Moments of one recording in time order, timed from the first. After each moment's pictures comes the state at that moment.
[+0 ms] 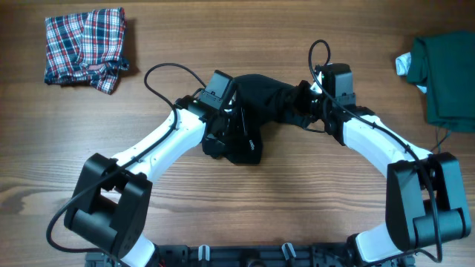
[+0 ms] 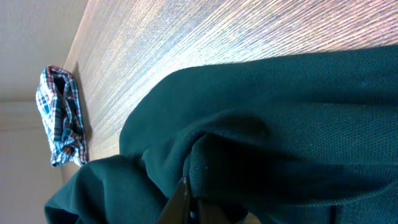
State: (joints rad) left arm -0.52 1.75 1.13 -0.55 0.23 -0.66; right arm 0.19 1.70 0.87 0.04 -0.41 0.86
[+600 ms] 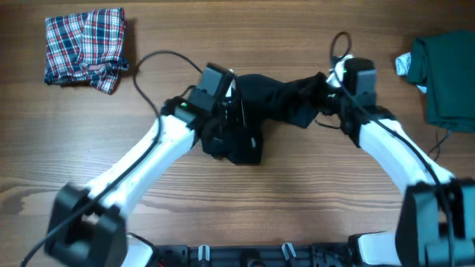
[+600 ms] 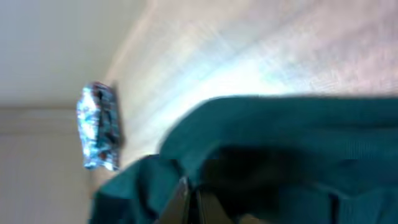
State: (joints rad) left arm -0.52 1.60 1.15 -0.54 0.23 -0.61; right arm 0.10 1.57 0.87 0.03 -0.49 0.83
